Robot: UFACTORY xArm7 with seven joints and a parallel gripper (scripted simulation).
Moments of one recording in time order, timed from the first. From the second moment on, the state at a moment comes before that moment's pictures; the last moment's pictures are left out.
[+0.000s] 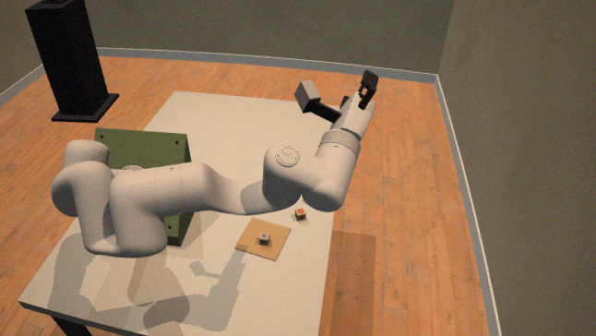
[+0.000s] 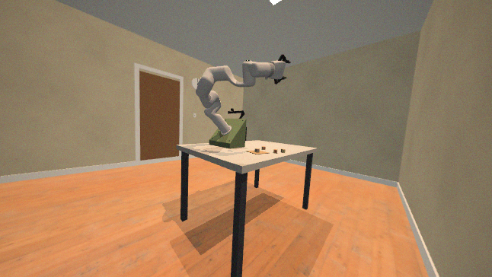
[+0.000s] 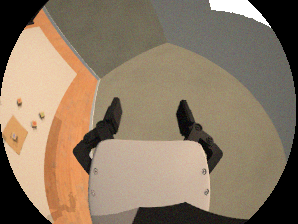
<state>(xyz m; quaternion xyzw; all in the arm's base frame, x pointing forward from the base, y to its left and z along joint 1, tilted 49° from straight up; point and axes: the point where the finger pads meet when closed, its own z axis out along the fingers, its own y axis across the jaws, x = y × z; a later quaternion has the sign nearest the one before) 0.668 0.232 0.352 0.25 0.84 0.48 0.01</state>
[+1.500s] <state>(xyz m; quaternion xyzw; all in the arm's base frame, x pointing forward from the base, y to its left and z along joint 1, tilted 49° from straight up) 0.665 0.184 0.118 0.38 0.87 0.27 -0.16</state>
